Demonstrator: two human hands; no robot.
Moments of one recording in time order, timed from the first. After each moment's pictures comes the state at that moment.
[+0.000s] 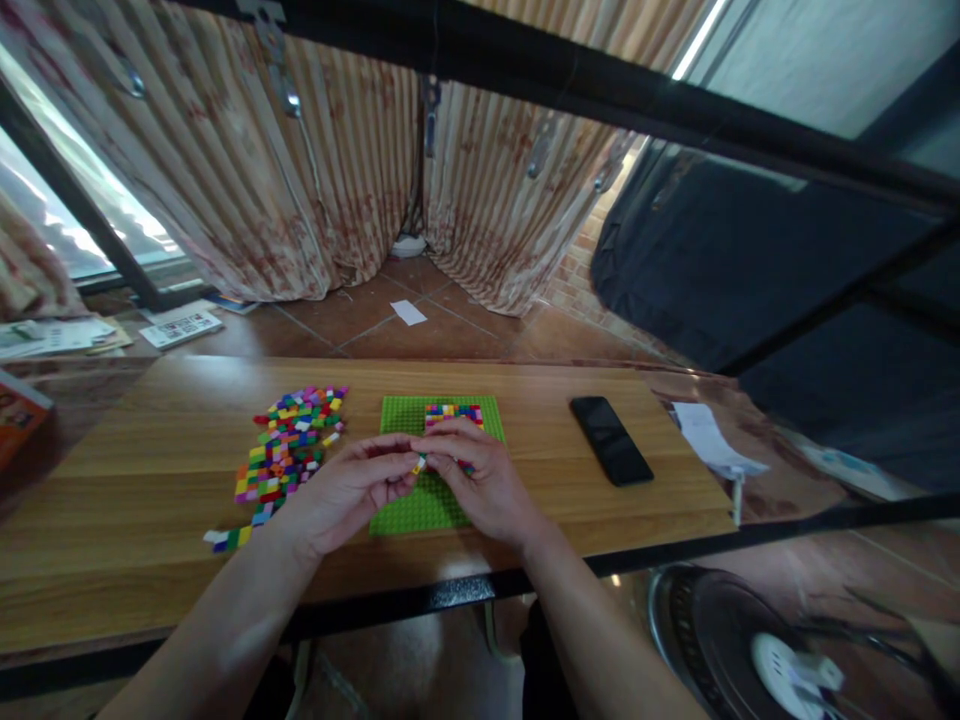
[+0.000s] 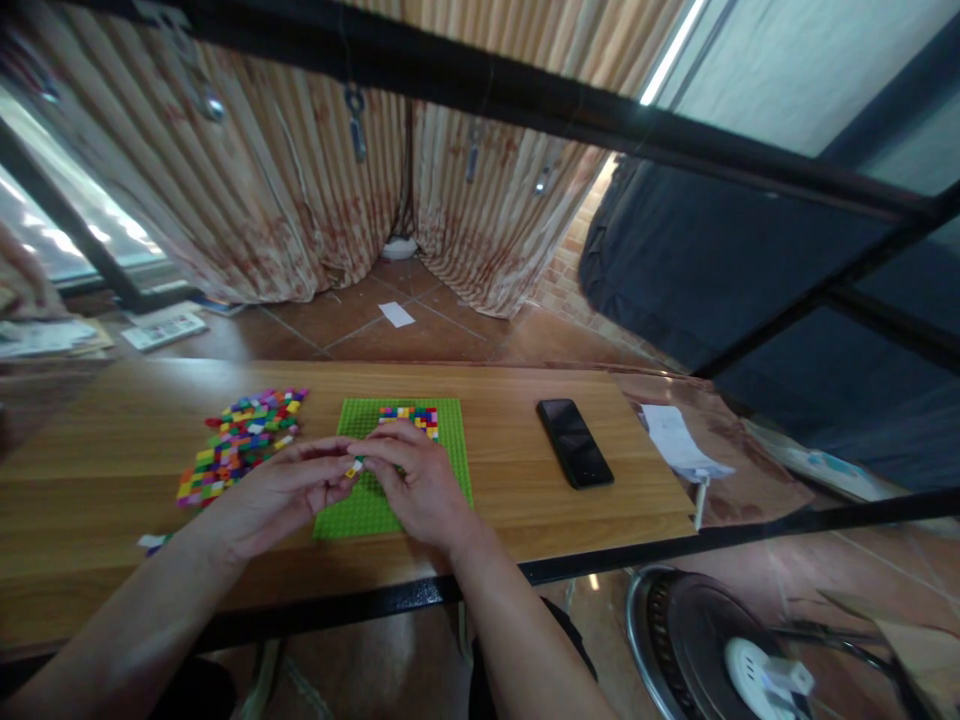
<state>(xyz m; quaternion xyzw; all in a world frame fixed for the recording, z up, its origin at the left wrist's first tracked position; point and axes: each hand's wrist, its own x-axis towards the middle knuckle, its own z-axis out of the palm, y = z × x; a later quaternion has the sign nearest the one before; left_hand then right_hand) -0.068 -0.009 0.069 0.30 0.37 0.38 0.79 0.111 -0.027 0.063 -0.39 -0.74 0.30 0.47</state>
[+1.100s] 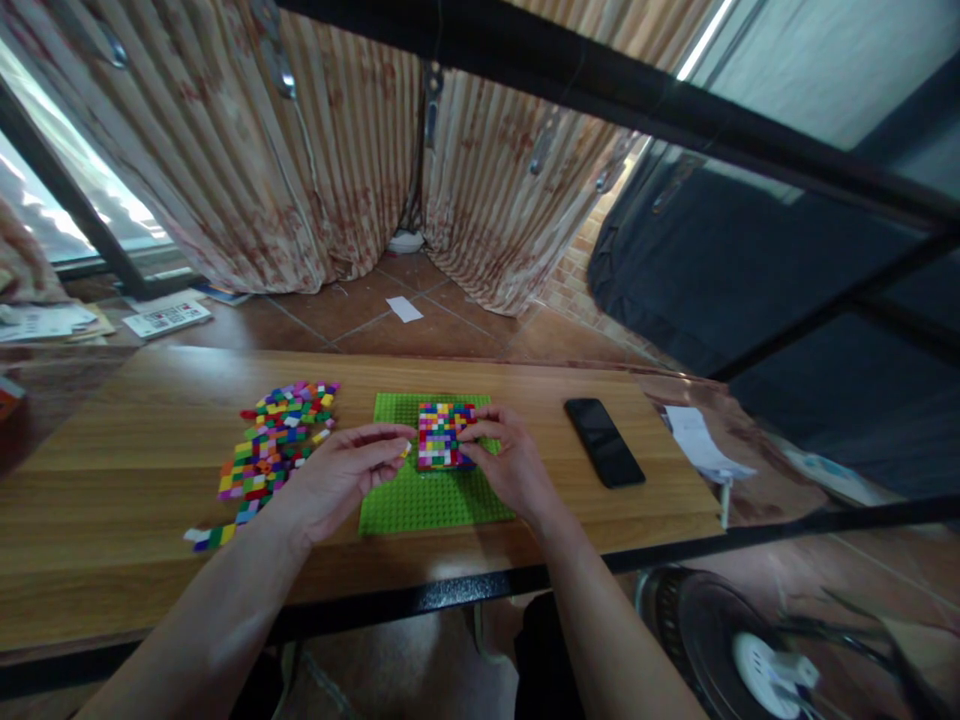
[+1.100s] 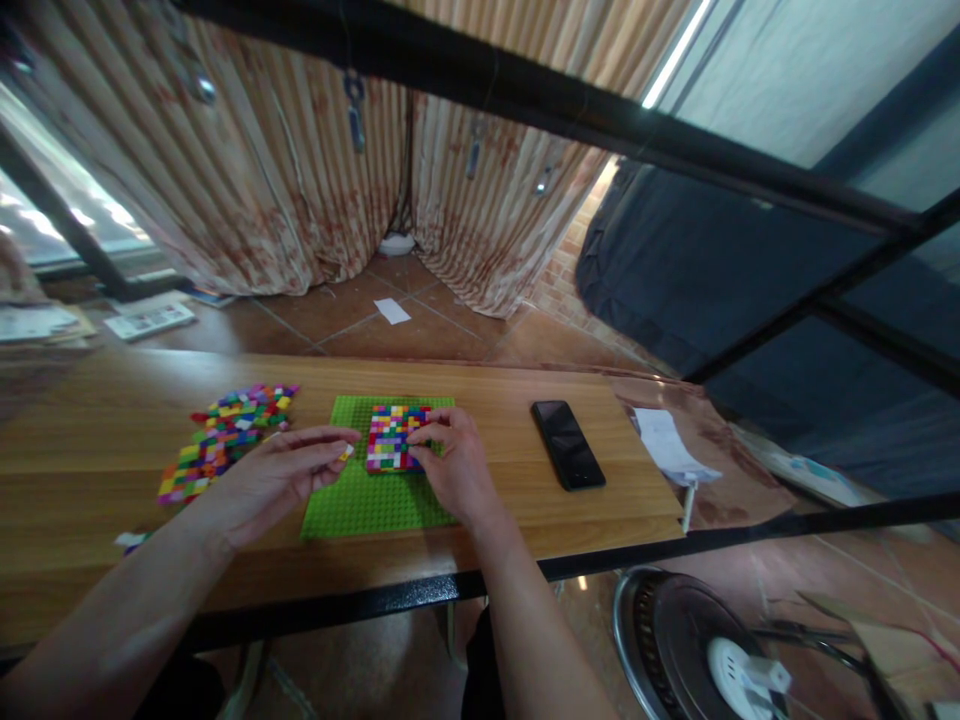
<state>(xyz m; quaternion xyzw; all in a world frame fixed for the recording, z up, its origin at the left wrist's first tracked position) -0.065 -0.002 0.069 0.35 0.46 0.39 0.72 0.155 -0.011 0.037 -0.55 -0.67 0.24 0.44</state>
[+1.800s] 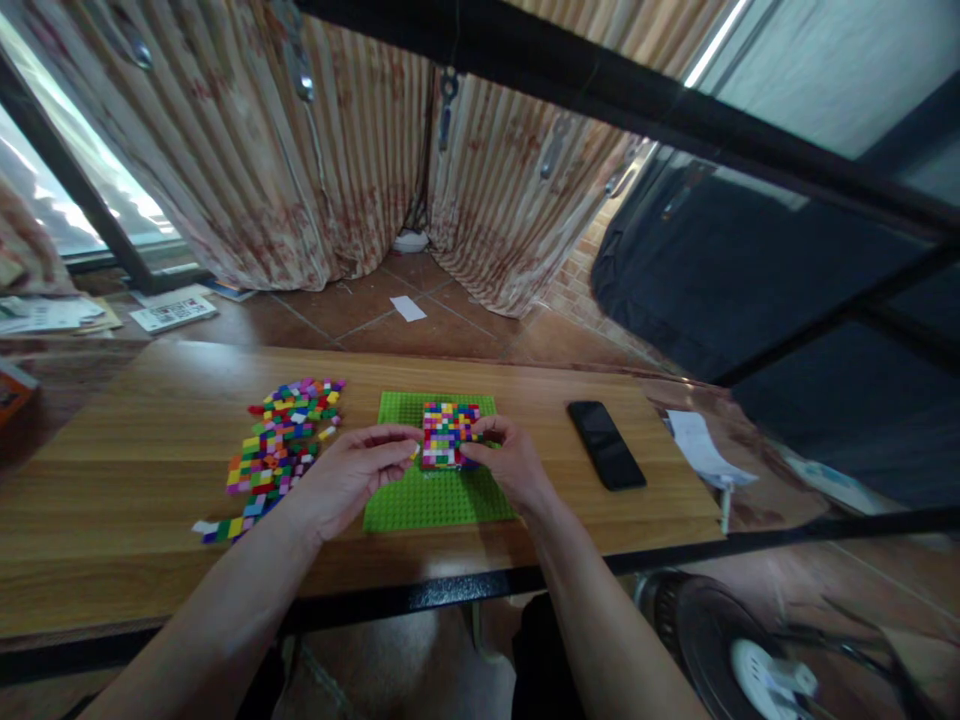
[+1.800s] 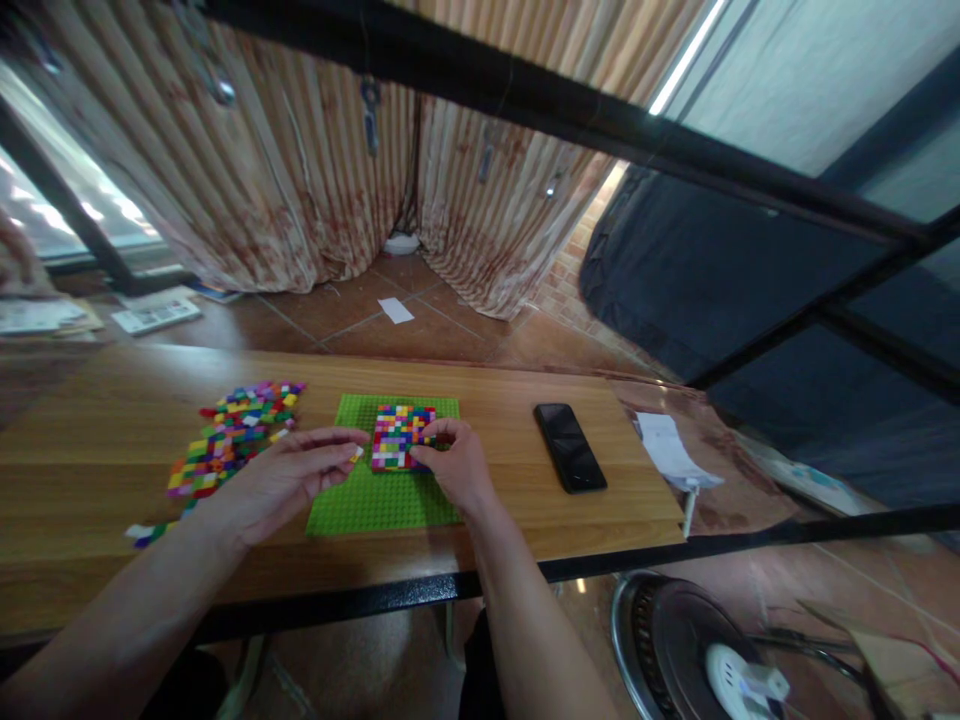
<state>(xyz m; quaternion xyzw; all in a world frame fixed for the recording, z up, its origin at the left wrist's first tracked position) -0.062 -0.005 0.069 0.33 0.45 0.39 0.74 0.147 -0.004 0.026 -0.58 -0.46 0.45 0.49</state>
